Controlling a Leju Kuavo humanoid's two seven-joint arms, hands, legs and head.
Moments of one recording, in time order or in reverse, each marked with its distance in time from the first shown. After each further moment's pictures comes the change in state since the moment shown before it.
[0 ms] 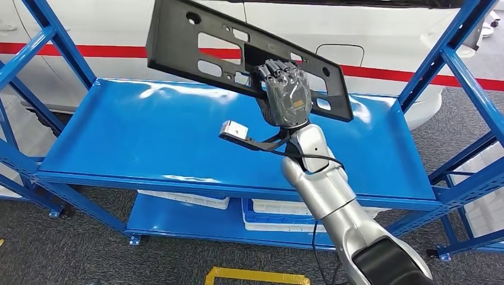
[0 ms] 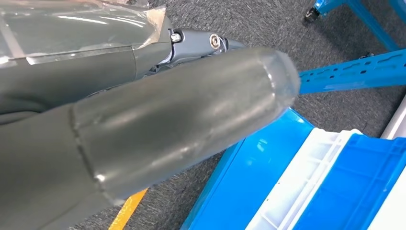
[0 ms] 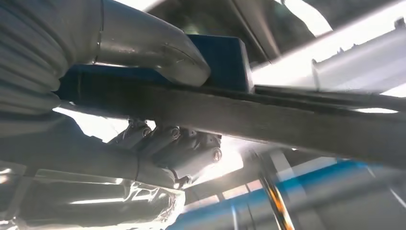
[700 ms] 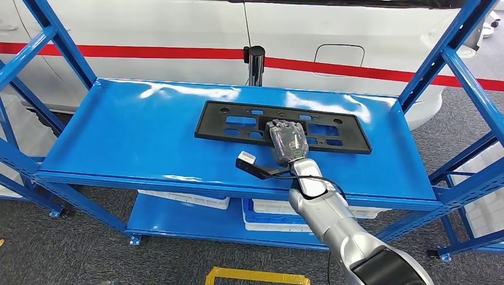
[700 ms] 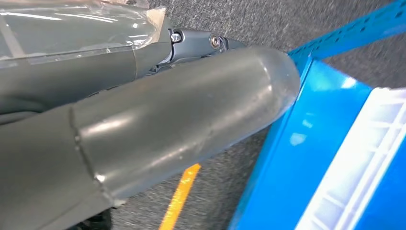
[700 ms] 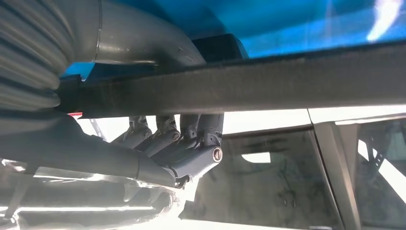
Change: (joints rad) left arm -0.073 0.057 -0.013 0.244 -0.109 -0.018 0.017; right arm 0.082 -0.016 0.001 0.422 0.007 0.115 0.153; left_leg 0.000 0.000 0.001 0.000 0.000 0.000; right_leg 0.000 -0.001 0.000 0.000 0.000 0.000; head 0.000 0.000
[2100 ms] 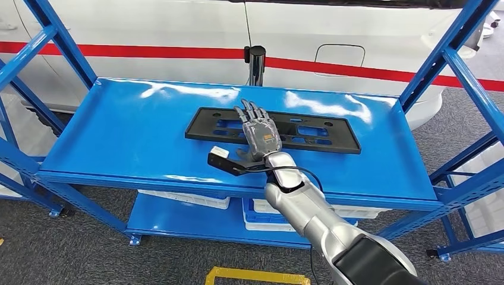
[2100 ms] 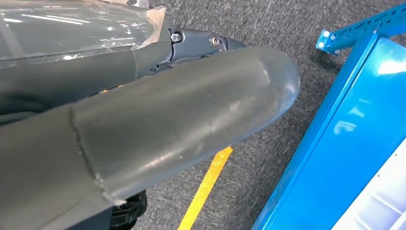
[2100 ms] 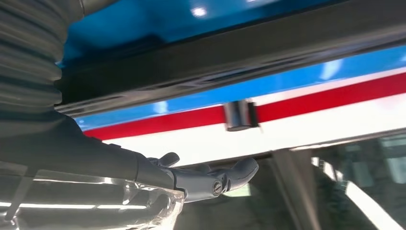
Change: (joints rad) left arm 0.020 0.013 -0.015 0.022 0.045 -0.081 0.132; right arm -0.089 0.086 0.131 0.060 -0.152 0.123 0.019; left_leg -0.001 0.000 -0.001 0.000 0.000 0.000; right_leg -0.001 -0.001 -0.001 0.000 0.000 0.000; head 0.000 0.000
